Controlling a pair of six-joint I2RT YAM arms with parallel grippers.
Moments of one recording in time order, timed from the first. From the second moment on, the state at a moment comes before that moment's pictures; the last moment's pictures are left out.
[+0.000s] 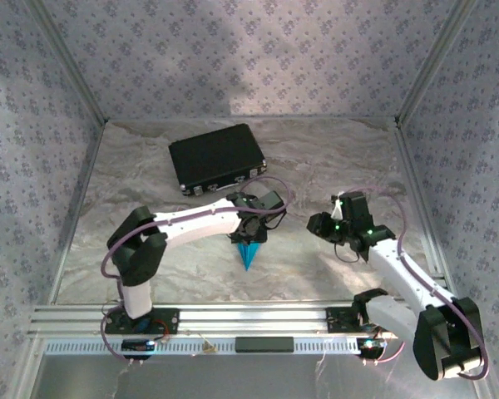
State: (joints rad) left arm -1.04 1.81 1.37 -0.93 -0.22 -1.04; right arm 0.26 0.99 0.55 -0.41 -0.32 0.64
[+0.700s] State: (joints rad) left arm -0.43 1.01 0.70 -0.51 -0.63 -0.61; right arm 0.18 1.28 0.51 0.05 0.37 0.08
